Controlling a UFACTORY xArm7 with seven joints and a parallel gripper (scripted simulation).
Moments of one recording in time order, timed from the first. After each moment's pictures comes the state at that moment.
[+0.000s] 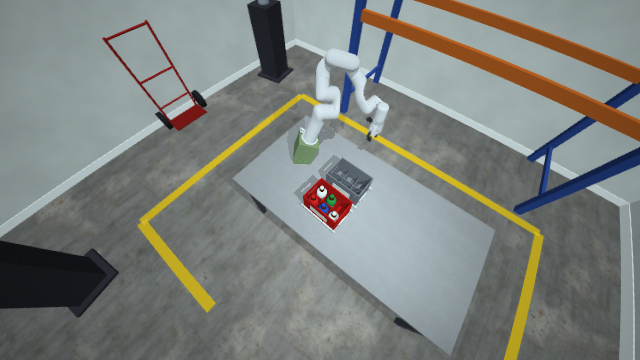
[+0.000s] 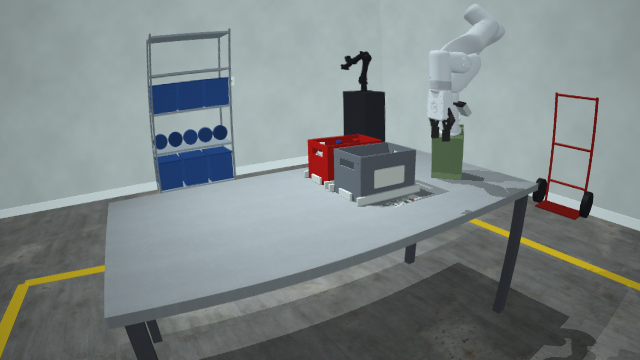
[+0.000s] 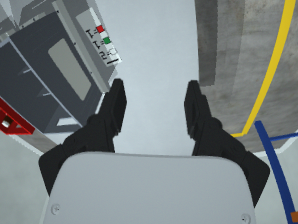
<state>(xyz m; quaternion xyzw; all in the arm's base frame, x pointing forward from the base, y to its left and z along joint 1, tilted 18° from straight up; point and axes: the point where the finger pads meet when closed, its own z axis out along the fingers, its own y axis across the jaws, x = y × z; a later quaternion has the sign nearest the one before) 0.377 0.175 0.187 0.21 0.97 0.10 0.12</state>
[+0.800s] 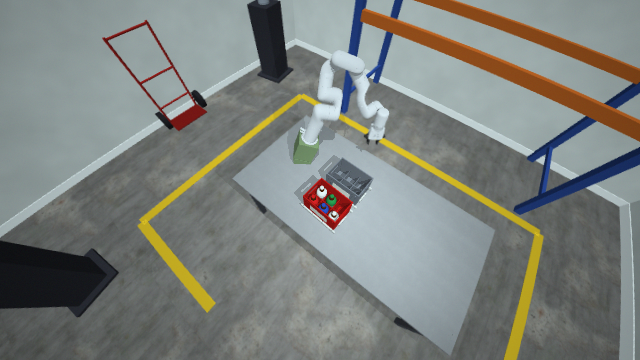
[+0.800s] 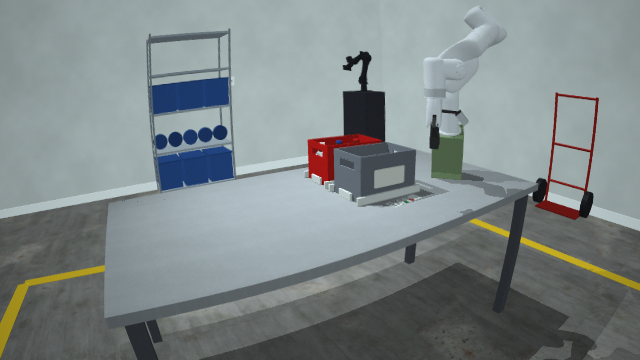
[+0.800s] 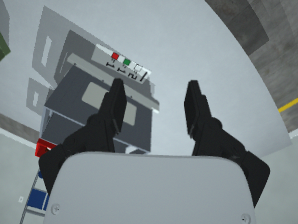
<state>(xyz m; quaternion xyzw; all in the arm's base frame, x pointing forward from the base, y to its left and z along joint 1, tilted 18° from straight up) 0.399 0.164 0.164 0.51 0.85 0.14 0.08</state>
